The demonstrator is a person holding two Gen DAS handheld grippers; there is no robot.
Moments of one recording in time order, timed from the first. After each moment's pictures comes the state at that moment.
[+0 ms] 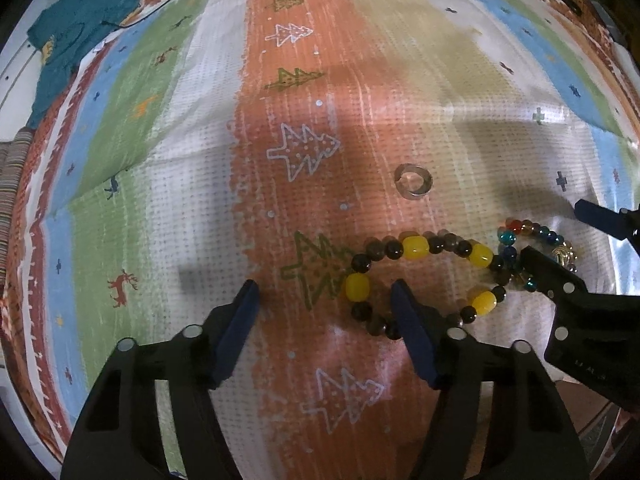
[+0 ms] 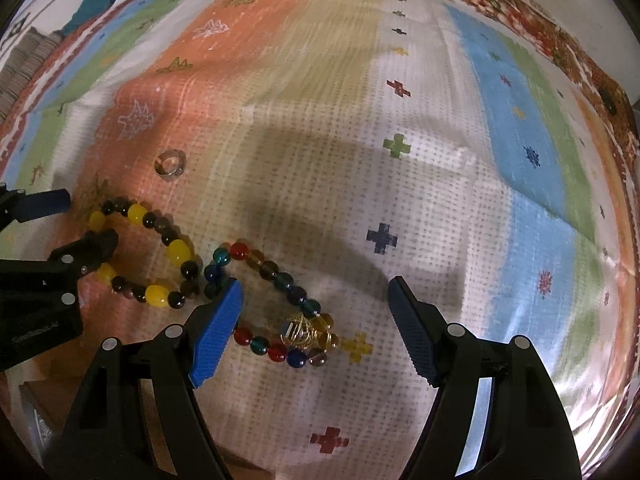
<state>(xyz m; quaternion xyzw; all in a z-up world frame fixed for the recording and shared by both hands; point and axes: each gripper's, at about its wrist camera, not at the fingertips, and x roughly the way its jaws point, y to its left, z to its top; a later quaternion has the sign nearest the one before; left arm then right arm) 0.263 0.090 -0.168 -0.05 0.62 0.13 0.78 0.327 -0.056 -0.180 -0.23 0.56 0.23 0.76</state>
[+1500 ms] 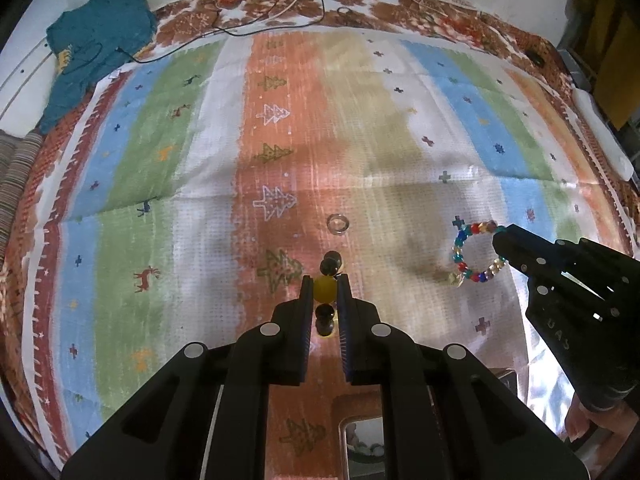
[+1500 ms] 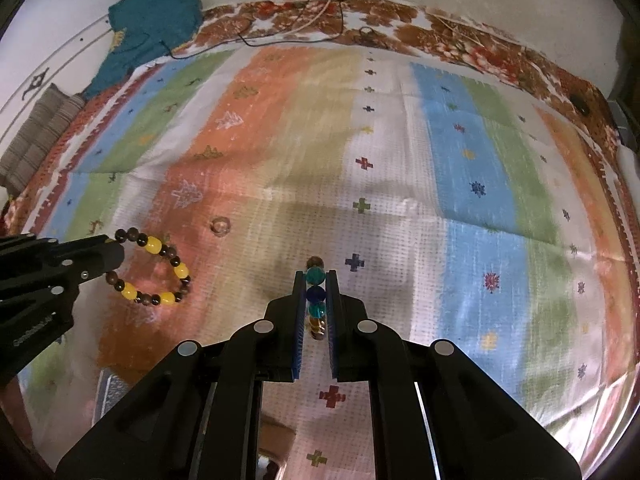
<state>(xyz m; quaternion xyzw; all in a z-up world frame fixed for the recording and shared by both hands) 0.227 0.066 -0.076 -0.10 0.54 0.10 0.83 0.299 -0.085 -0.096 -0.15 0.49 0.25 0.82</state>
